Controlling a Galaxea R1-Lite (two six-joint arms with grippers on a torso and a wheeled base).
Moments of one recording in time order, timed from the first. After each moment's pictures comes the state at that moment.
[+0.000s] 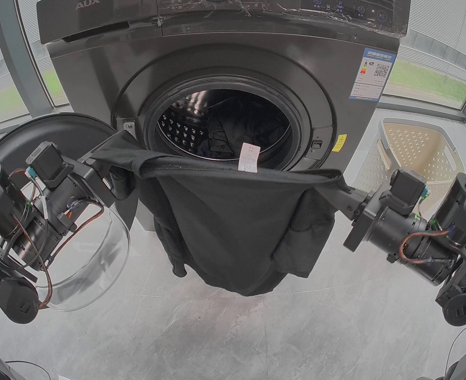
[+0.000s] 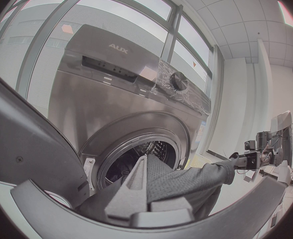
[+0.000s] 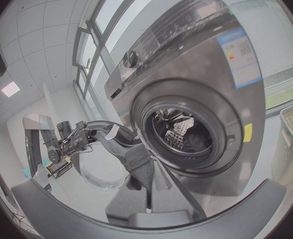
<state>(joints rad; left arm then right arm) -0.32 1.61 -0.45 -1.54 -0.22 -0.14 0.64 1.65 -0.48 -1.37 0.15 0.18</state>
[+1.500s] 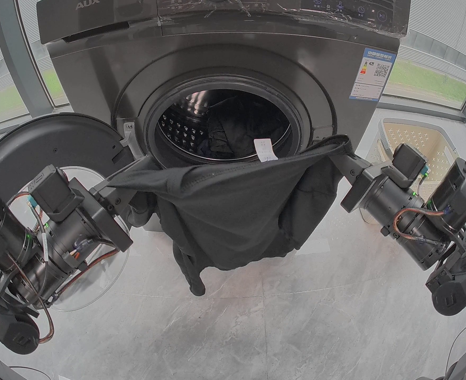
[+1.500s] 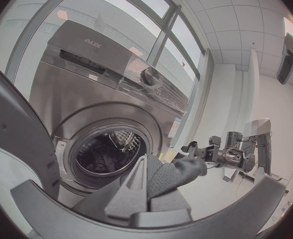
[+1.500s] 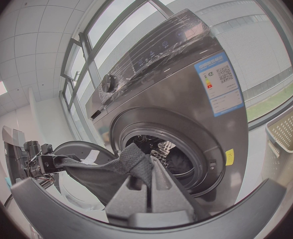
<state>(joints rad) -0.51 1.54 -0.34 -1.54 -0.19 -0.15 0.61 1.71 -0.57 -1.47 0.03 0.20</state>
